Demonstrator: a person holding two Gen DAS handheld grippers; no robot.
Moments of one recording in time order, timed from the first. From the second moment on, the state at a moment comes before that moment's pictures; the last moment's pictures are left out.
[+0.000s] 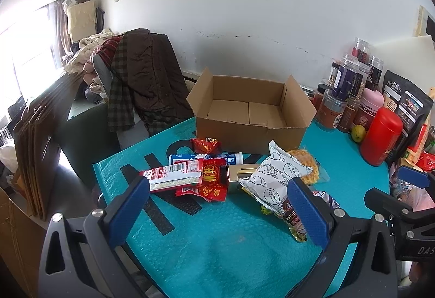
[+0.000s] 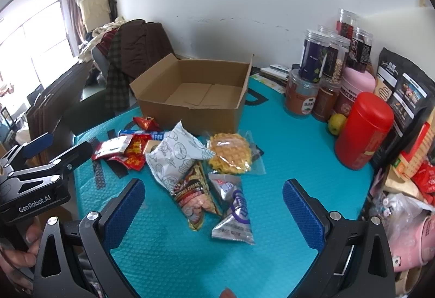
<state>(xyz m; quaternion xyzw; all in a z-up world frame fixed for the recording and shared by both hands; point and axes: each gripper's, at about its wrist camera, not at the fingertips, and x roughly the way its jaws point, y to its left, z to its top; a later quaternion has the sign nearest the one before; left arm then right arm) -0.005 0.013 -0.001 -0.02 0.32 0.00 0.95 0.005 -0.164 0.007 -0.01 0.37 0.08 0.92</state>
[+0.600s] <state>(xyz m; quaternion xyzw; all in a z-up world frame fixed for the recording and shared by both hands) -0.010 0.012 0.003 -0.02 0.32 0.00 0.95 0.003 -0.164 0.010 -0.01 0.37 0.09 0.93</state>
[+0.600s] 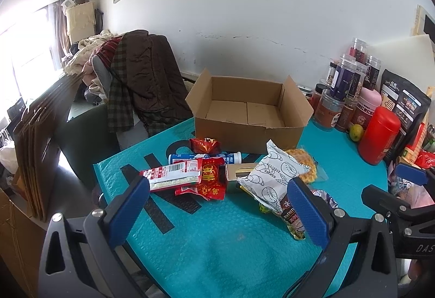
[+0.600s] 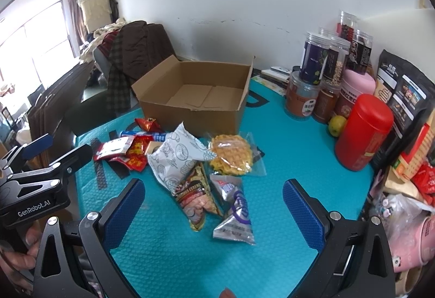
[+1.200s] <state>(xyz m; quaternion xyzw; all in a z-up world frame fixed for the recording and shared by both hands) -0.012 0.010 0.008 -0.01 0.32 0.00 0.95 0.000 -0.162 0.013 -0.01 0.36 0.09 0.93</state>
